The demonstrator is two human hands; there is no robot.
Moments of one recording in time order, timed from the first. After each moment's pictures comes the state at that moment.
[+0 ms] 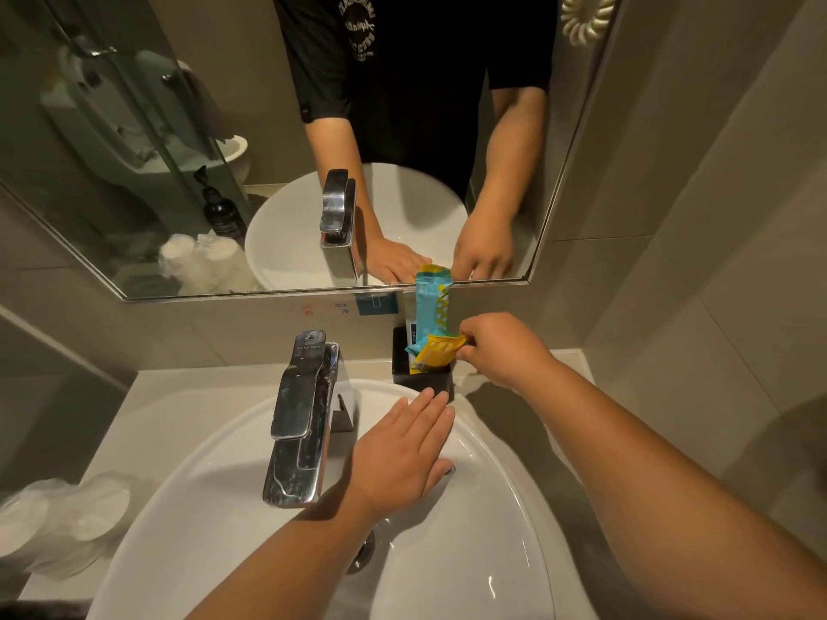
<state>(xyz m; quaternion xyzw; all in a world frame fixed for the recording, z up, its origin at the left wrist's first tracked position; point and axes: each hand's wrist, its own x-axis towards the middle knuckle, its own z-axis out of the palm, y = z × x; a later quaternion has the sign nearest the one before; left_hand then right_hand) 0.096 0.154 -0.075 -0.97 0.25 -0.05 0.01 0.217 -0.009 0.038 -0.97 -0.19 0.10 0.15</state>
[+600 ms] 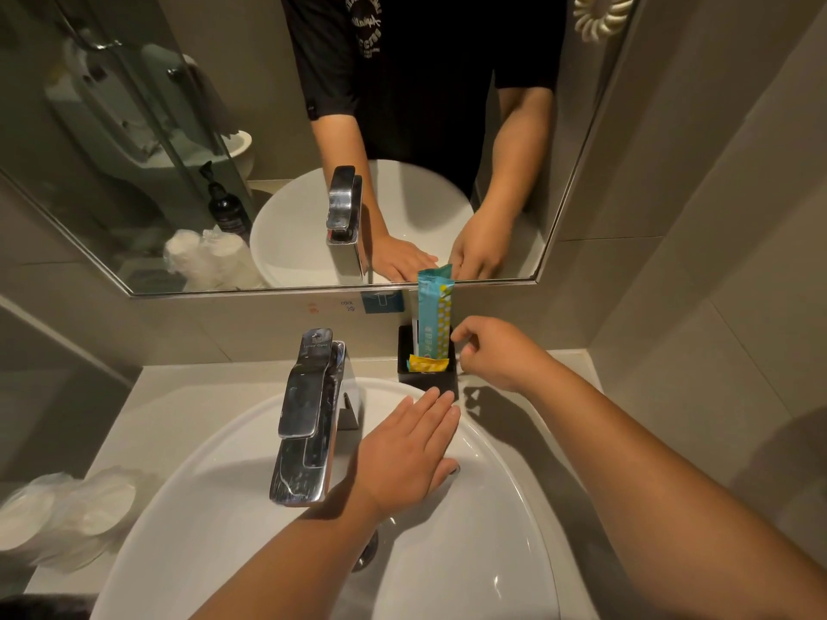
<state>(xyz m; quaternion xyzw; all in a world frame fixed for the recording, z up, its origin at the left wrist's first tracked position) 0.096 0.153 -0.076 -0.97 0.25 -0.07 0.01 0.214 -0.005 0.030 -0.93 -0.14 0.17 0.31</state>
